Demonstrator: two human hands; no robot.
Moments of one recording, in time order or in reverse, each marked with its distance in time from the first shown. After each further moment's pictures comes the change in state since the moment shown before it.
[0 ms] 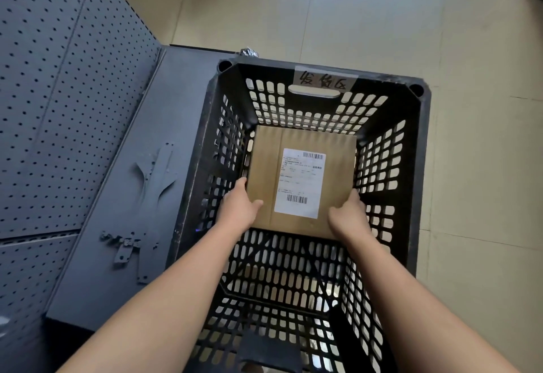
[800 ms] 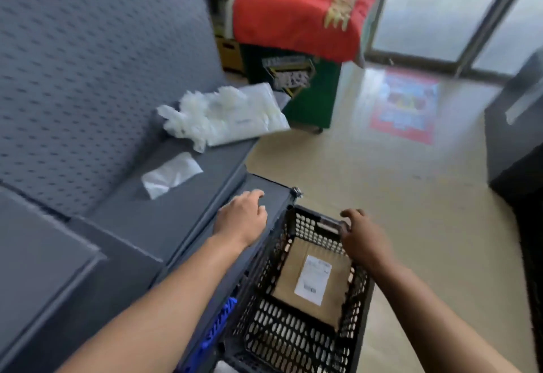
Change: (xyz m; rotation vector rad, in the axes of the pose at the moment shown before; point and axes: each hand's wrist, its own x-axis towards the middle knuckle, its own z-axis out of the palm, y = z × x) left_hand -0.296 0.130 -0.291 0.222 0.521 0.343; right_hand -0.271 -0.207 -0.198 -0.515 0.223 -0.849
